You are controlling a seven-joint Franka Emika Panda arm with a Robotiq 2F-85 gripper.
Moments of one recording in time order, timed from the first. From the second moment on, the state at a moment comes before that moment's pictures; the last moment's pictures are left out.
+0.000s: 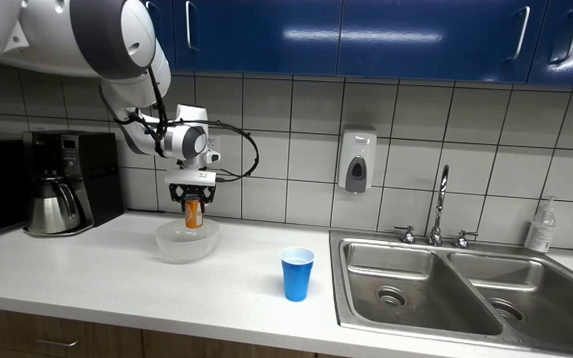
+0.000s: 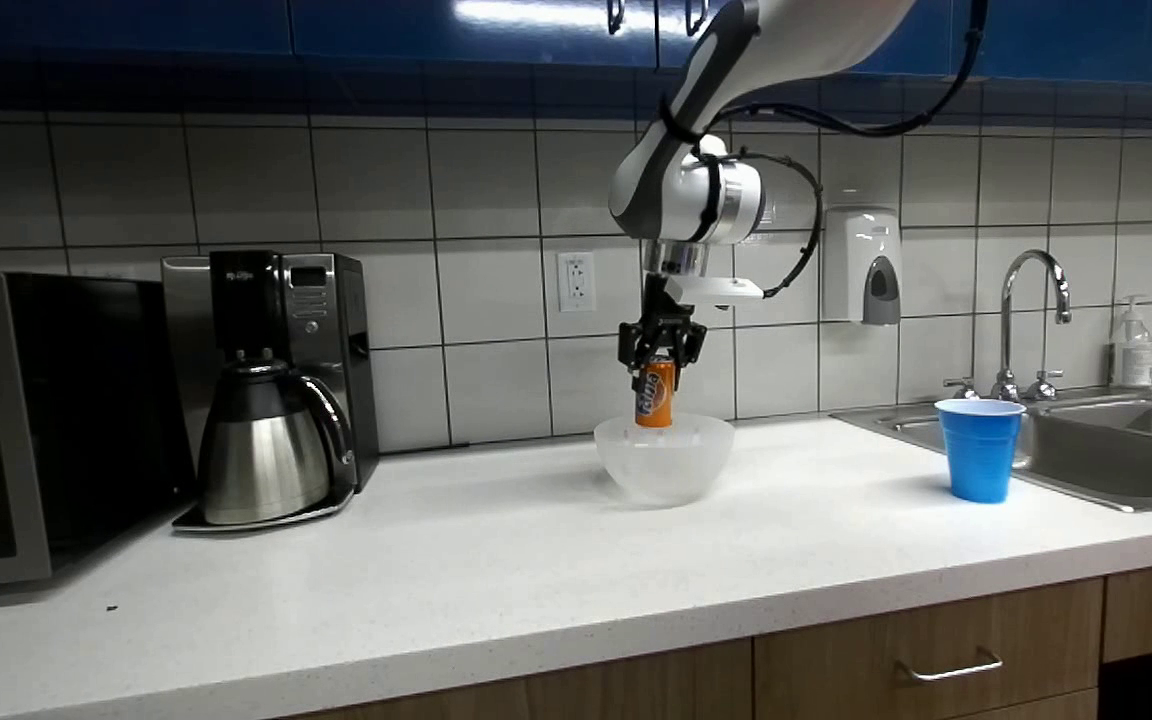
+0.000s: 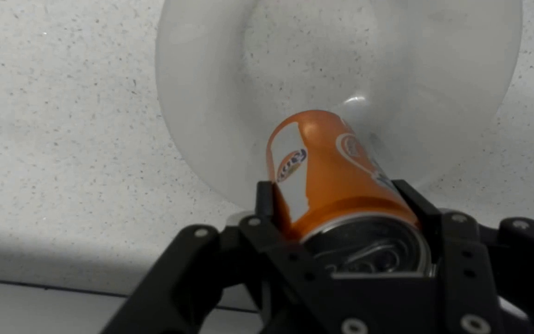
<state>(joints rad) 0.01 0.66 0.12 -1.55 0.03 2.44 -0.29</state>
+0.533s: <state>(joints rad) 0.01 0.53 0.11 -1.65 0.03 2.43 -0.29</state>
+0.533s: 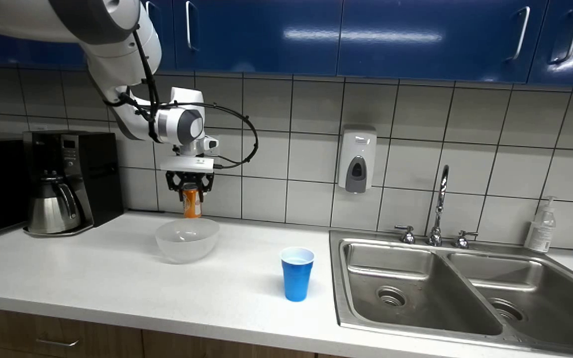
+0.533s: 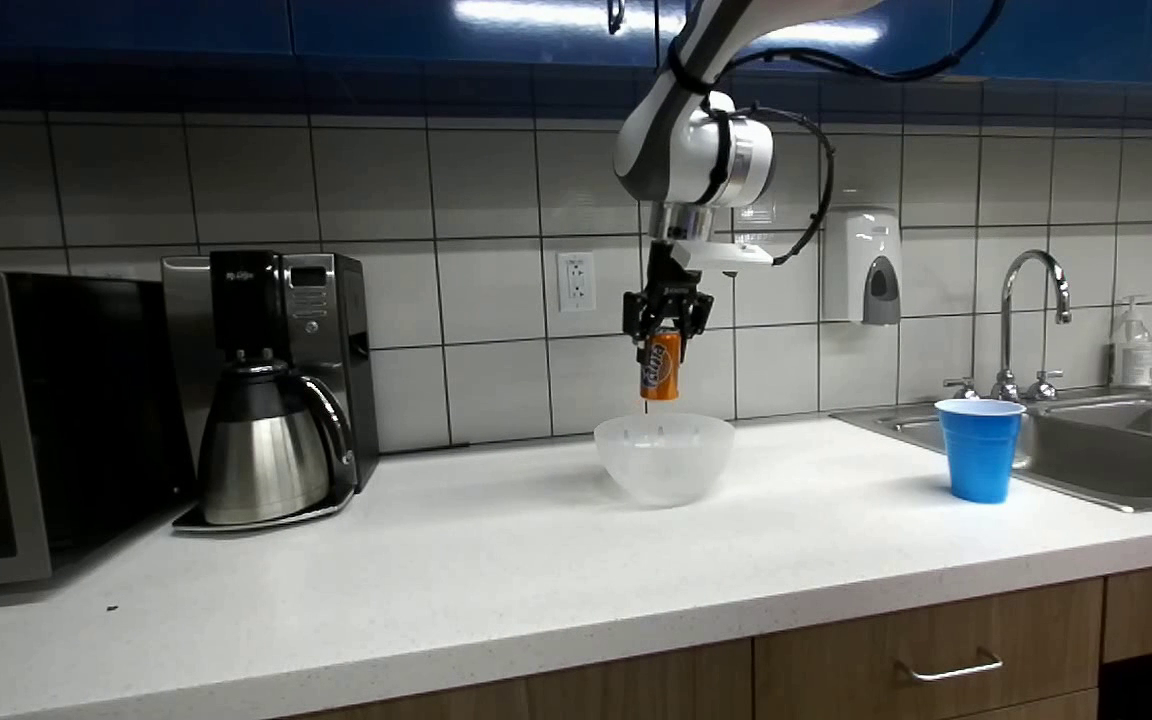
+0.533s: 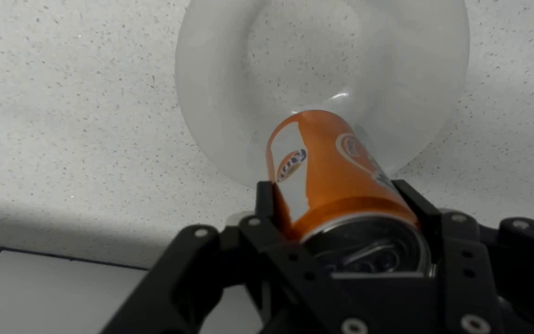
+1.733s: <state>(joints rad) 0.01 0.21 0.01 -2.00 0.02 2.43 -0.26</state>
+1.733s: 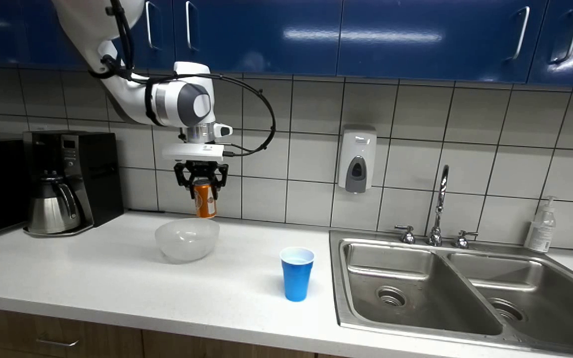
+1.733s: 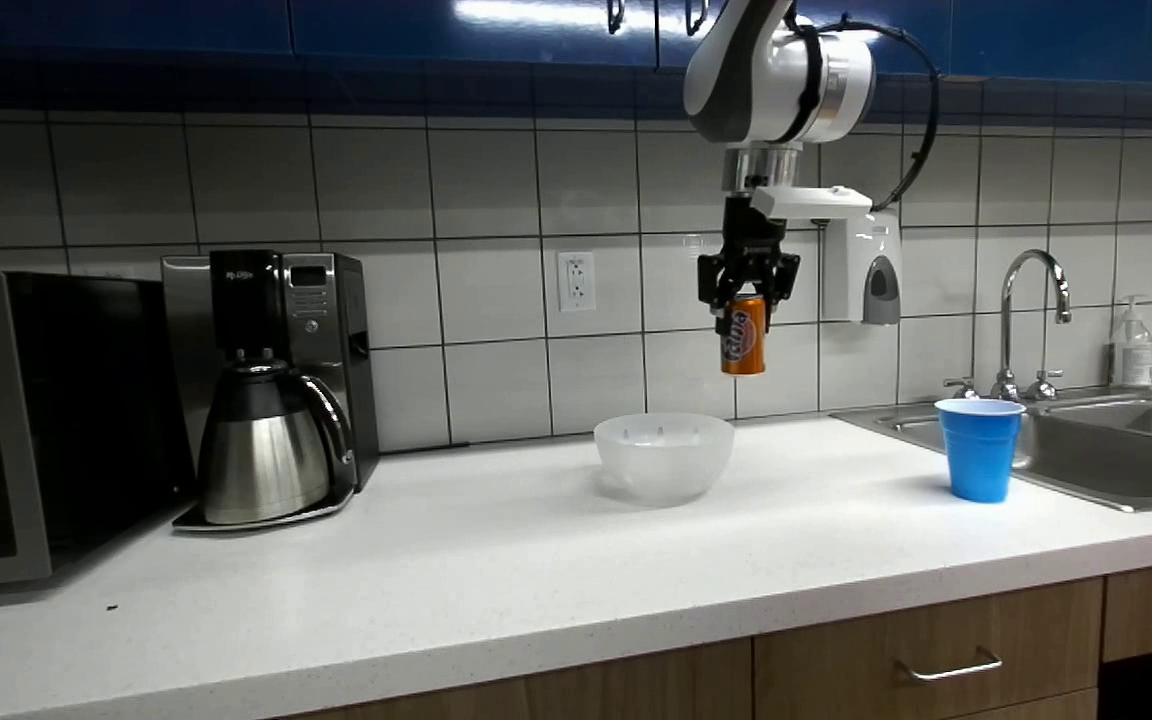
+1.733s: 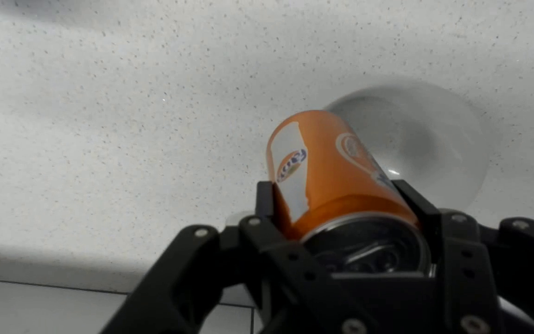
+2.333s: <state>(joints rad) -0.02 0.10 -0.06 -2.17 -0.04 2.43 -0.20</state>
